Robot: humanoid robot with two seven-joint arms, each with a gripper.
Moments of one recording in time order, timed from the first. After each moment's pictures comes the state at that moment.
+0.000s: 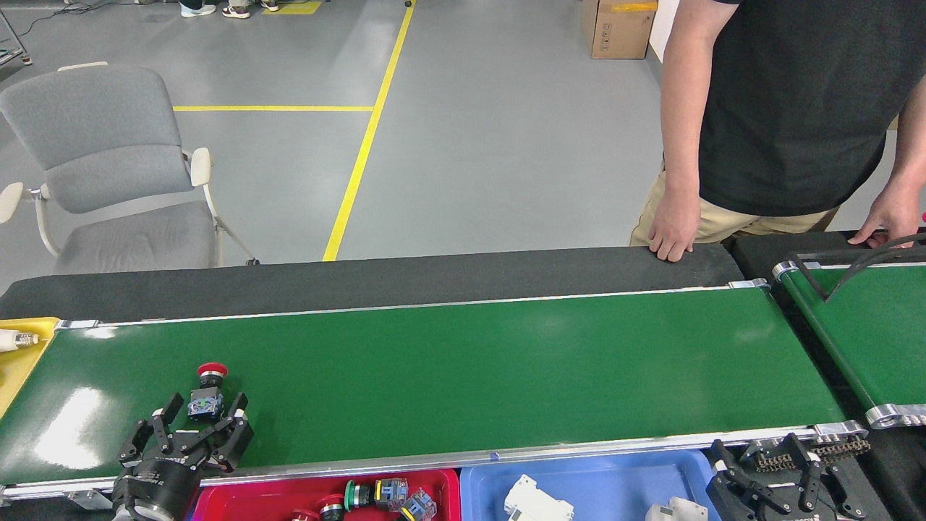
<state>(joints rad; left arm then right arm) -0.08 0.11 0.35 -1.27 -1.54 -0.40 0.00 0.28 -0.14 -0.19 -1.73 1.25 -0.22 -0.01</state>
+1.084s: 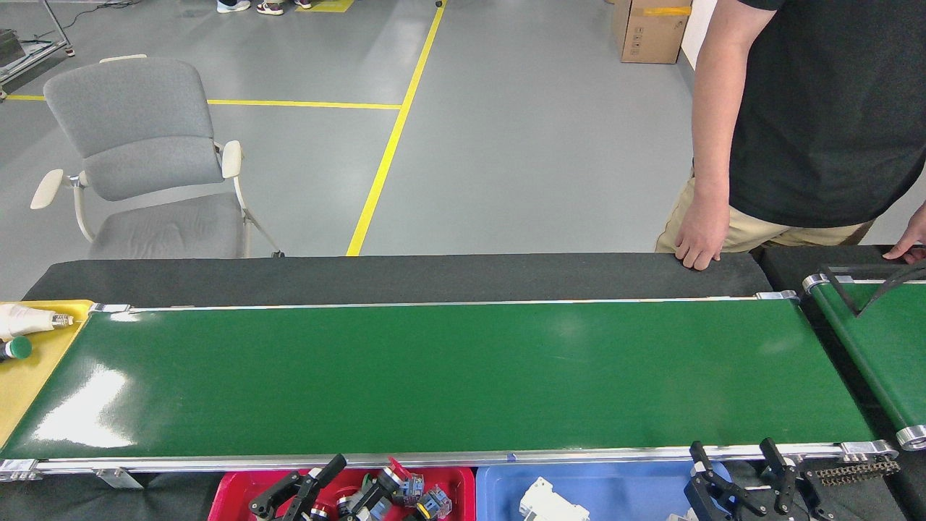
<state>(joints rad) 0.28 -0.02 0.27 -1.76 -1.49 -0.78 0.02 0.28 -0.05 -0.19 -1.73 1.25 -0.25 0.02</state>
